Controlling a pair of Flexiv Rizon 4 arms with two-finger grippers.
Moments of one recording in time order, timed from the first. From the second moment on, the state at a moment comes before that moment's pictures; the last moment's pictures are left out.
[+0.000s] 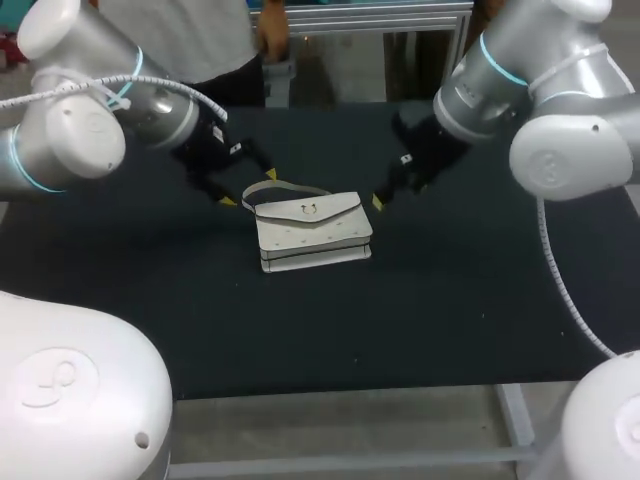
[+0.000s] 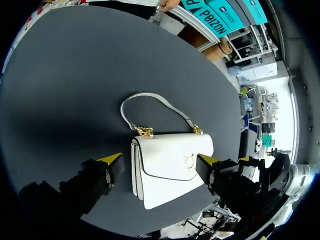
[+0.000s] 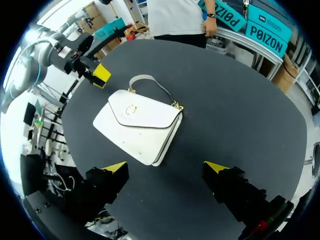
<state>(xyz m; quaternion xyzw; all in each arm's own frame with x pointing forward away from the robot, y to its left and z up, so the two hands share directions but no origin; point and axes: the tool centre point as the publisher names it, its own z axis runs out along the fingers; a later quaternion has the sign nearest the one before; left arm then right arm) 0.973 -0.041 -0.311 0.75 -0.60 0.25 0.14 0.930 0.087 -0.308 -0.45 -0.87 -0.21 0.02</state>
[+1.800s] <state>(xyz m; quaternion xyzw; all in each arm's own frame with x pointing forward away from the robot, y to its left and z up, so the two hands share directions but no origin) 0.959 -0.052 -0.343 0.83 -0.44 0.23 0.26 0.949 0.116 -0.329 -0.68 -0.67 -0.19 0.25</state>
